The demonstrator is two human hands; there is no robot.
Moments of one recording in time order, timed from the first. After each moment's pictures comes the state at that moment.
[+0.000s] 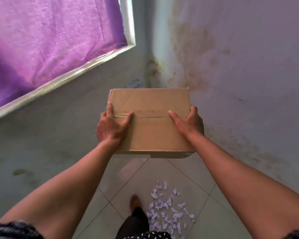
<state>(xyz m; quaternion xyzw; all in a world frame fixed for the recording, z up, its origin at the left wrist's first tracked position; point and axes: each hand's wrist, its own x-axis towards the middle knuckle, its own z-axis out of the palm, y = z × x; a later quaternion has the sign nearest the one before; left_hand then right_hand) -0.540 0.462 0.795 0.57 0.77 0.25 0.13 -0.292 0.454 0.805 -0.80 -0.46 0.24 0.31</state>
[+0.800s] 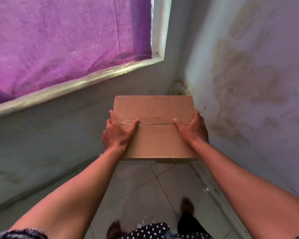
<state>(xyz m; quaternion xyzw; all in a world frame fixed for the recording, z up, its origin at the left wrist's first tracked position) -0.511 0.721 0.744 0.40 0.86 0.26 0.15 -0.279 0.794 0.750 -0.74 -0.60 0.25 0.19</state>
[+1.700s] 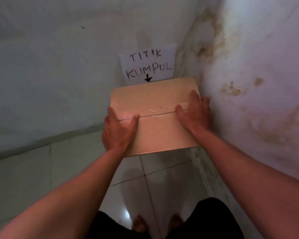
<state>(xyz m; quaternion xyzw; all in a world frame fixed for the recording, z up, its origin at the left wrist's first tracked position) -0.408 0.857 0.434 0.25 0.93 0.25 0.14 -0.230 1.001 0.442 -0.65 -0.71 0.25 0.11</state>
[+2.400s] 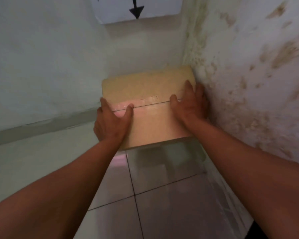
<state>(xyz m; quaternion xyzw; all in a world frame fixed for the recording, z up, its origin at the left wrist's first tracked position) -0.426 0.915 0.149 0.25 0.92 0.28 0.08 -0.260 1.053 0.163 -0.62 -0.74 0.18 0.16</state>
